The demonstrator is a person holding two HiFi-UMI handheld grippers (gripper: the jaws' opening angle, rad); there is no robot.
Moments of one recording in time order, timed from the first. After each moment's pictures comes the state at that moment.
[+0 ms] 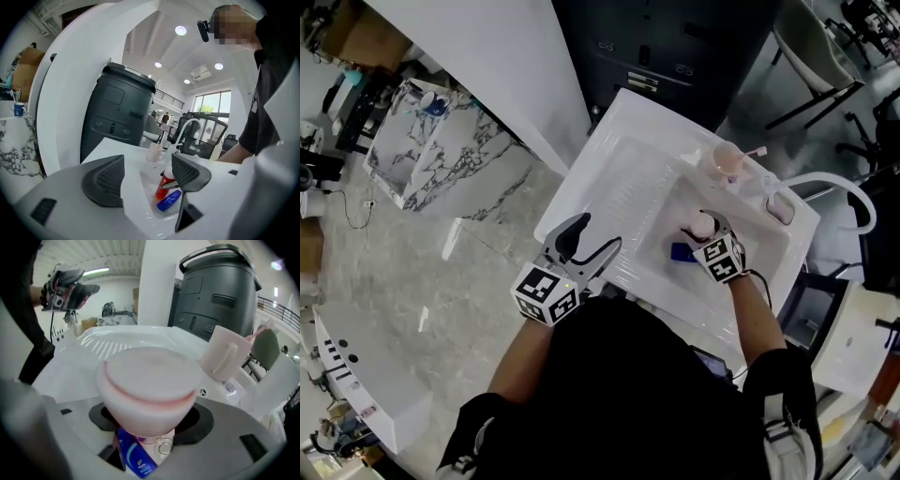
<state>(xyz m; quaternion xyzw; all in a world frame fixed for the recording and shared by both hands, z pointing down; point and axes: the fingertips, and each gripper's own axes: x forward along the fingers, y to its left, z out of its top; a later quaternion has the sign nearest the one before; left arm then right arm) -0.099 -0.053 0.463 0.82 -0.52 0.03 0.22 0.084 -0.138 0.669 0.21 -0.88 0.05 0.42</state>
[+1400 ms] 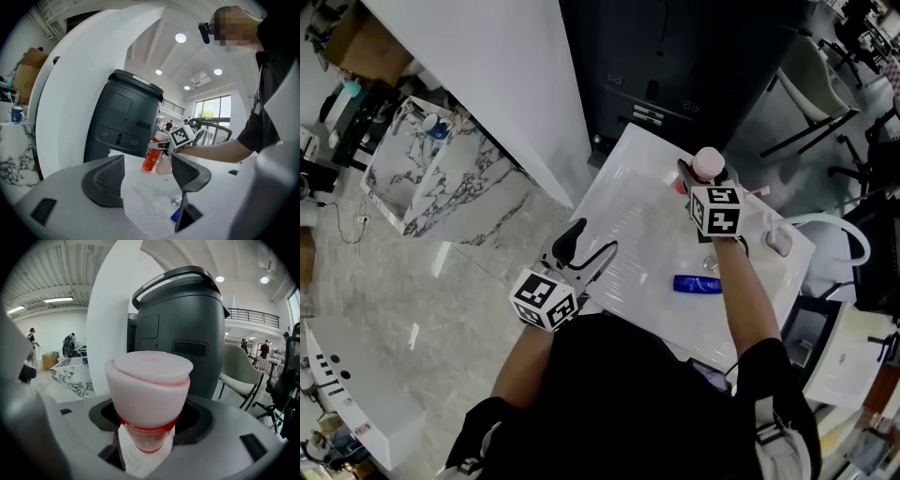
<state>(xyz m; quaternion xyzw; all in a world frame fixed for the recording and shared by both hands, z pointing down) -0.152 -0.105 0.442 0.82 -0.53 0.00 0.20 -0.017 -0.330 0.487 0.43 -0.87 0.08 0.23</state>
